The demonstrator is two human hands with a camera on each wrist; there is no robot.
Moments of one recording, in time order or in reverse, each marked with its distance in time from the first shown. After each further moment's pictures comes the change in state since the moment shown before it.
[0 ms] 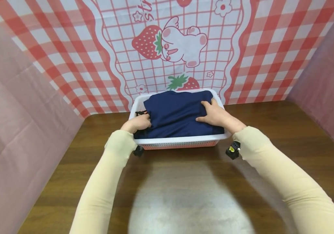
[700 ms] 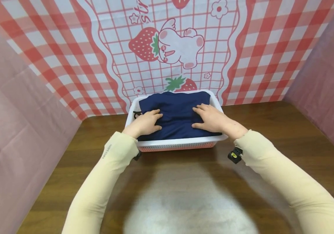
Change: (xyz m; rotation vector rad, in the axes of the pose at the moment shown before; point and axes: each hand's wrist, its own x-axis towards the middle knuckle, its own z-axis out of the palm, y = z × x) left_hand -0.040 0.075 -0.002 0.500 0.068 0.167; right_hand -0.015 -0.007 -0.001 -0.261 0.003 -0.257
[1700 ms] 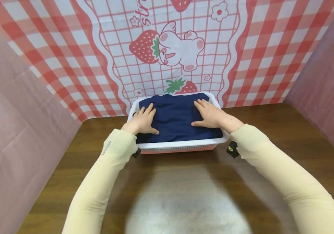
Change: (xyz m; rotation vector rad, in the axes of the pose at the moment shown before) left_hand 0.006 -0.011 -0.011 0.035 -0.091 -0.148; right_hand 0.021 0.017 -0.001 0.003 -0.040 0.014
